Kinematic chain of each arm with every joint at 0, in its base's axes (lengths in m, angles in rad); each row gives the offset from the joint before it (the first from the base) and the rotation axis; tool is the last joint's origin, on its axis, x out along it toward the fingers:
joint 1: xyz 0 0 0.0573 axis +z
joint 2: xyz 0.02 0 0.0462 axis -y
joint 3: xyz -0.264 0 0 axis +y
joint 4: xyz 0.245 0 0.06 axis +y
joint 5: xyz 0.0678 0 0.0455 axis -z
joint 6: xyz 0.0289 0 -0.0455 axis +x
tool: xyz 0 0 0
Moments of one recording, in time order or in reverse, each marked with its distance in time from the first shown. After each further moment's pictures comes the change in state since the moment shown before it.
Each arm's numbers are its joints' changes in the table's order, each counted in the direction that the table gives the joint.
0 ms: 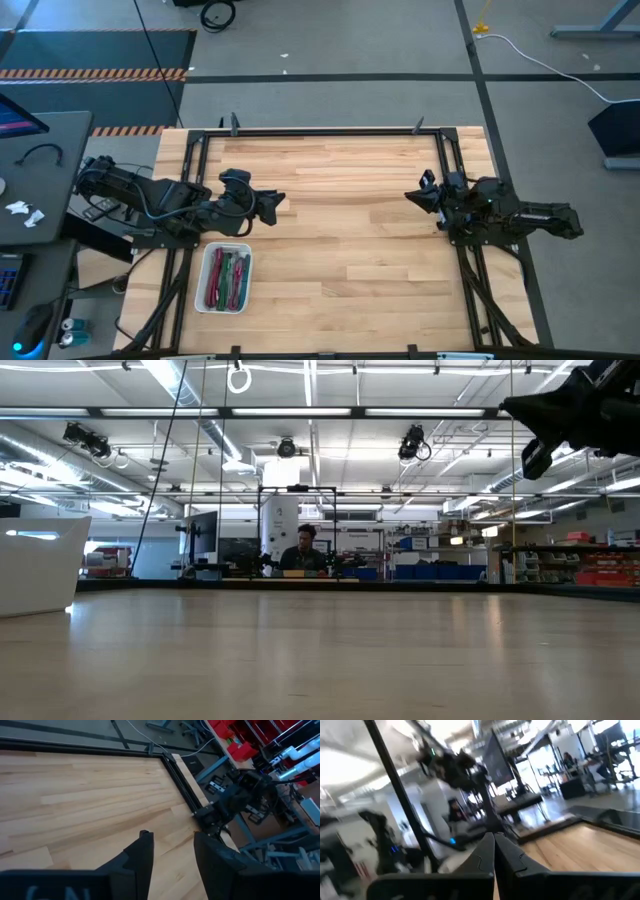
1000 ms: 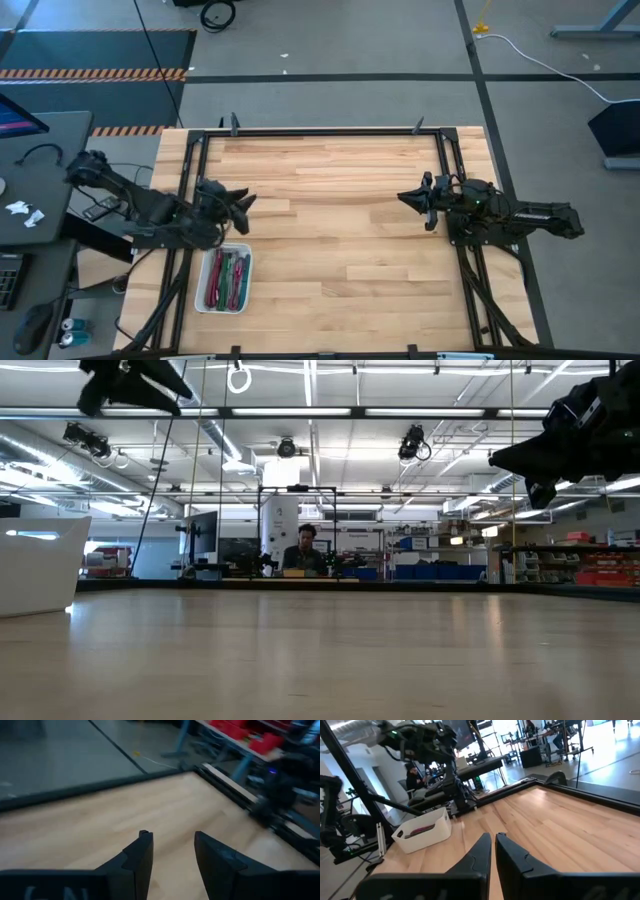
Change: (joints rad) left arm -0.139 0.271 0.437 0.007 -0.285 0.137; right arm 0.000 -0.010 0.000 0.259 0.132 -0.092
